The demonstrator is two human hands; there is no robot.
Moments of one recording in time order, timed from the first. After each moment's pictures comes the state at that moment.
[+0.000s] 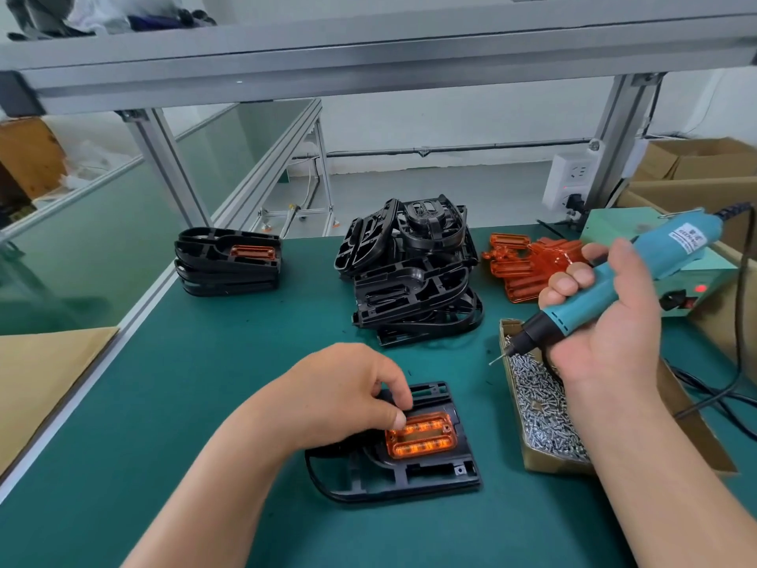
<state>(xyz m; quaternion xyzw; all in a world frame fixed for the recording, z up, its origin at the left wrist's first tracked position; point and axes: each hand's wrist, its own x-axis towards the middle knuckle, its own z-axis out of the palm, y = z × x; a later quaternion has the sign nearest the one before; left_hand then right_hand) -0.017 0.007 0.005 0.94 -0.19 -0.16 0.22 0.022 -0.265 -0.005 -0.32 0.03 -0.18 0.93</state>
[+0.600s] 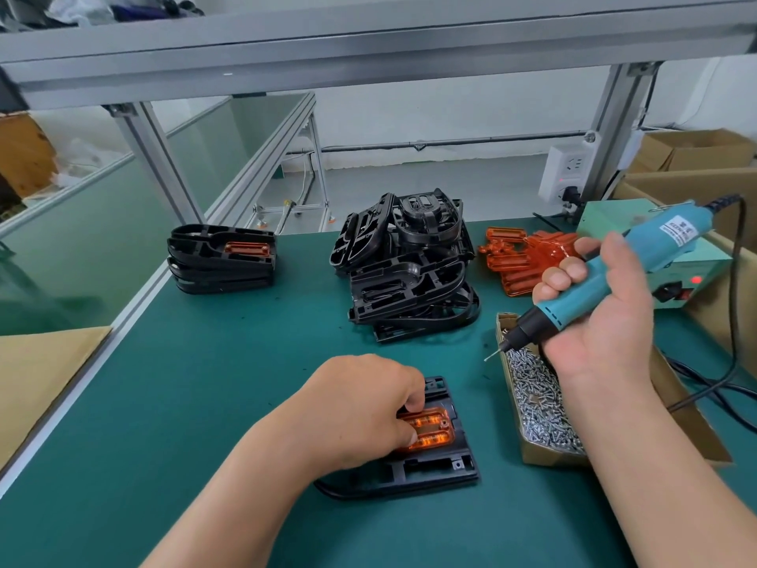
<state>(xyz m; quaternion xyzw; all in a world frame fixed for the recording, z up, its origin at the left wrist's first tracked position) -0.029 -0.017 -0.002 0.96 -0.26 -0.10 0.06 0.020 -0.264 -0.007 -0.33 0.02 -0.18 0.93</state>
